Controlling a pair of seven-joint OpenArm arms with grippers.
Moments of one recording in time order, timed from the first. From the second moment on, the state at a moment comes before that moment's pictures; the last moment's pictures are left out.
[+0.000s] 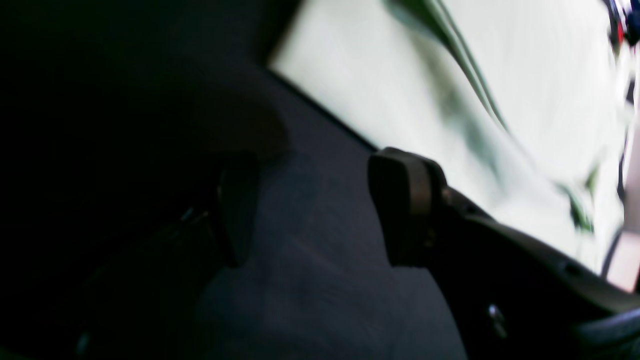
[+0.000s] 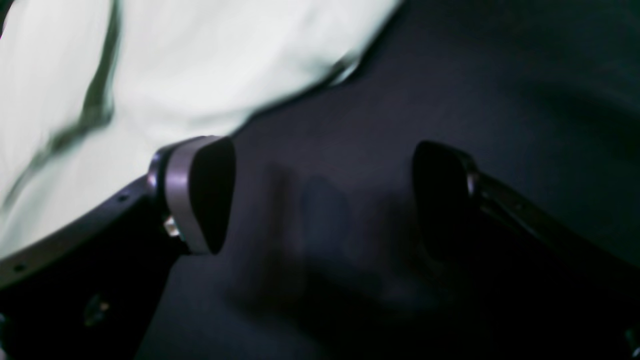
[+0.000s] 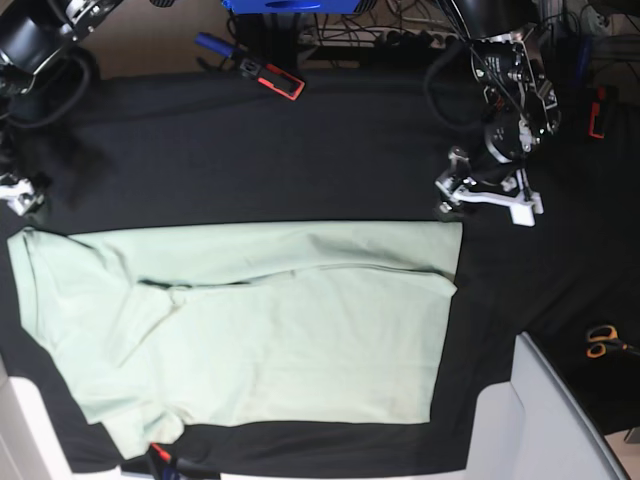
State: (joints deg) left arm 8.1 -0.4 -30.0 77.1 -34.9 -10.4 38.9; right arm 0.5 6.3 56.6 67.7 16.4 34.9 -40.5
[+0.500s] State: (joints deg) left arm -0.8 -1.5 -30.9 64.8 -35.5 -10.8 33.9; right arm -0.4 6.6 56.4 64.8 16.2 36.1 -40.3
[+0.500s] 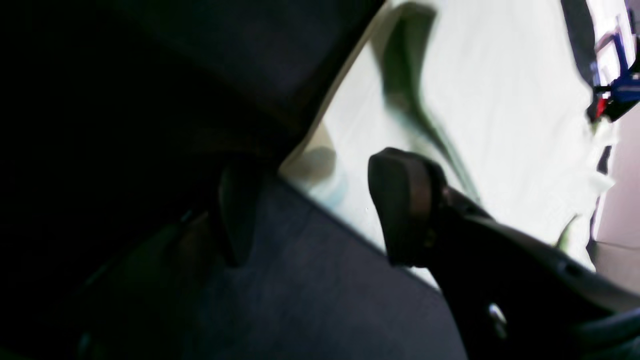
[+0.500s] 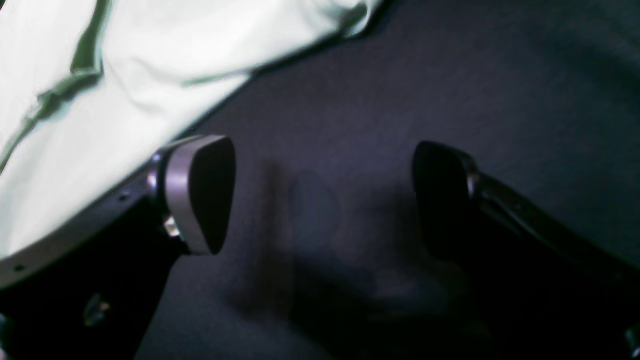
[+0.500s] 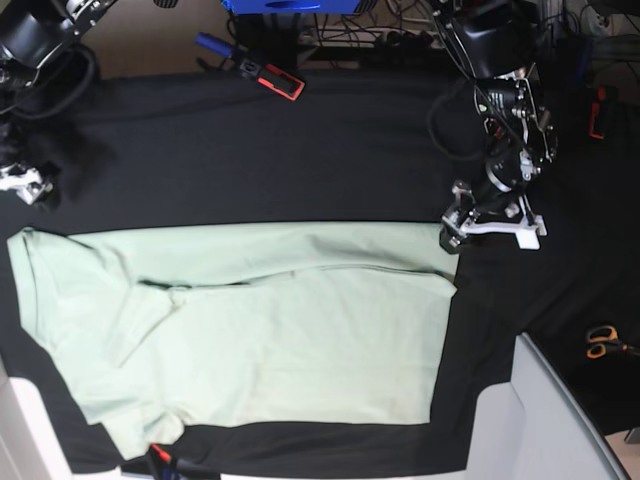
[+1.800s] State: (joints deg) left arm -3.2 -1.2 -26.4 62.4 -35.9 -10.9 34.4; right arm 1.2 7.6 56.9 58.9 16.7 38.2 -39.2
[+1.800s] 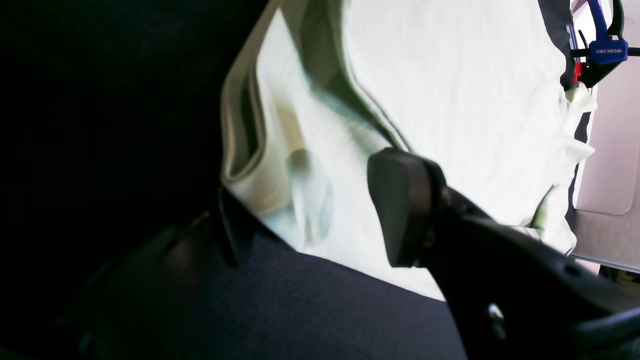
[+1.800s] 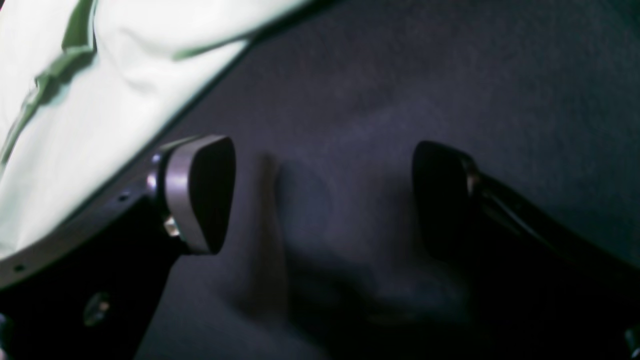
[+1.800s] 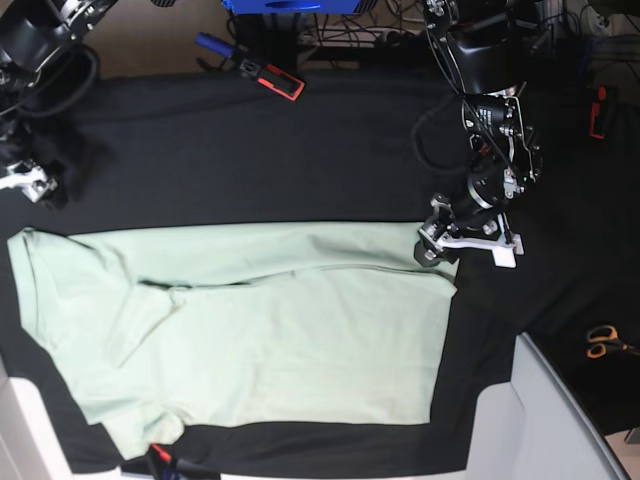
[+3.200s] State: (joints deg) left arm -4.2 -1.8 -26.6 58.4 -35.8 -10.7 32.0; right arm 20.5 18.9 66.5 23.9 15.8 37.1 -27.9
